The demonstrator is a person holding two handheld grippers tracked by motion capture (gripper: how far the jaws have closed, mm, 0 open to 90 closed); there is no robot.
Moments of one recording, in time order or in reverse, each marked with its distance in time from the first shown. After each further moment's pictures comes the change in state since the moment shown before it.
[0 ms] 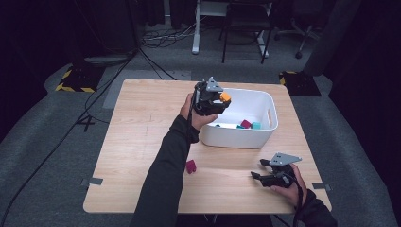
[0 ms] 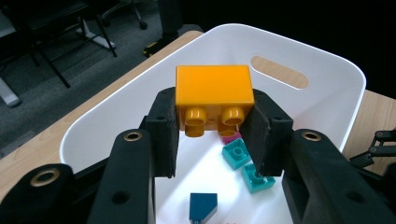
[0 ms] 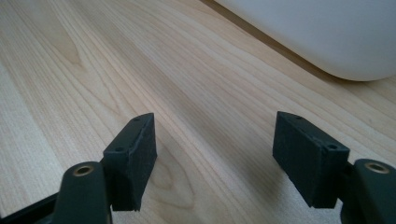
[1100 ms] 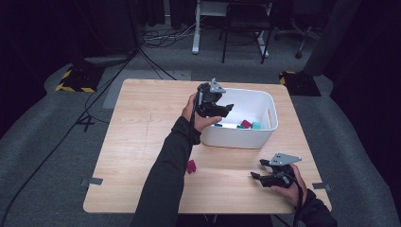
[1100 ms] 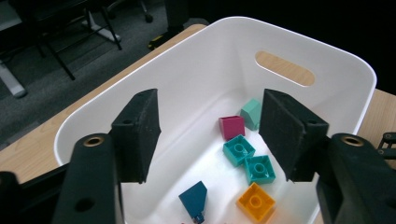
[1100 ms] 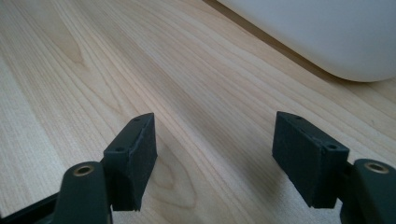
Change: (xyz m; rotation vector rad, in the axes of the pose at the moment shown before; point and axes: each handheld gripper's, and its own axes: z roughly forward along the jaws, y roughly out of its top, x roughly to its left) left arm -0.003 -0.002 0.000 0.007 0.056 -0.032; right arm 0.001 0.000 0.000 0.002 0.004 -0.002
